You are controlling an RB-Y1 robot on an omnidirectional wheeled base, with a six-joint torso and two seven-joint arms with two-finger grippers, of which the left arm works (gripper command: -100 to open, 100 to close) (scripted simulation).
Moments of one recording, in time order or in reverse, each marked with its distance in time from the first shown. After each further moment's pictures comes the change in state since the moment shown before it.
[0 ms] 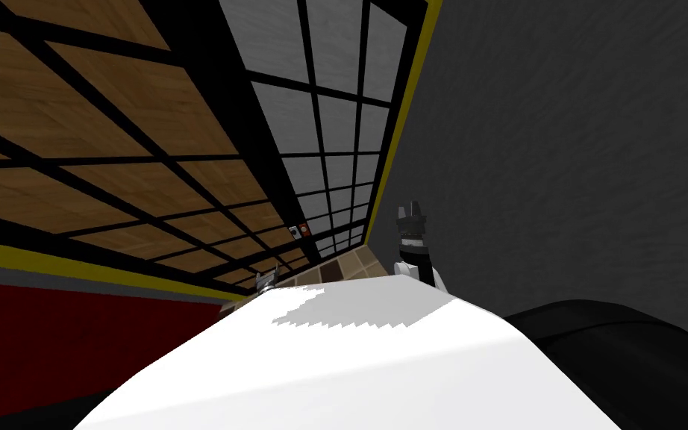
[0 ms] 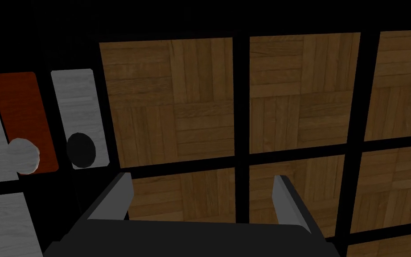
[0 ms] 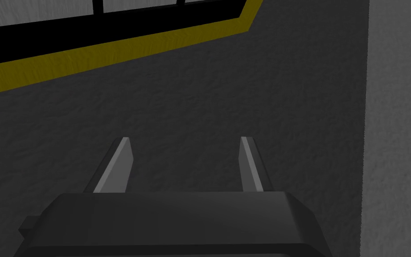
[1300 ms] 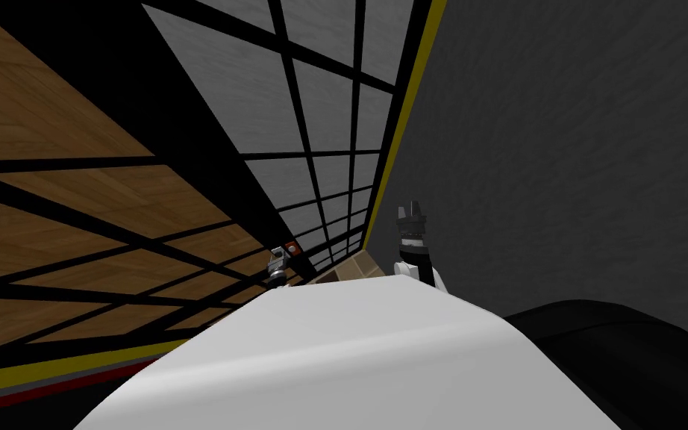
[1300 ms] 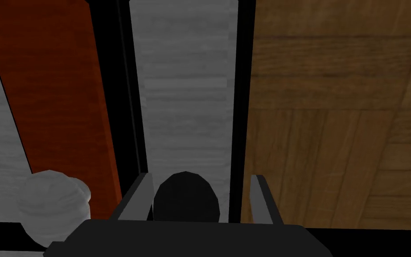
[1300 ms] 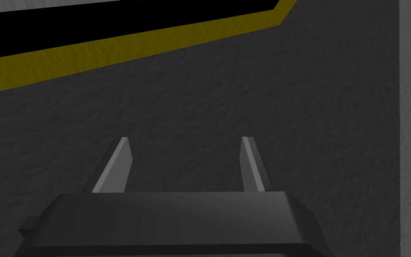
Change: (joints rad) arm -0.126 -0.026 -0.029 0.008 -0.009 -0.030 -0.011
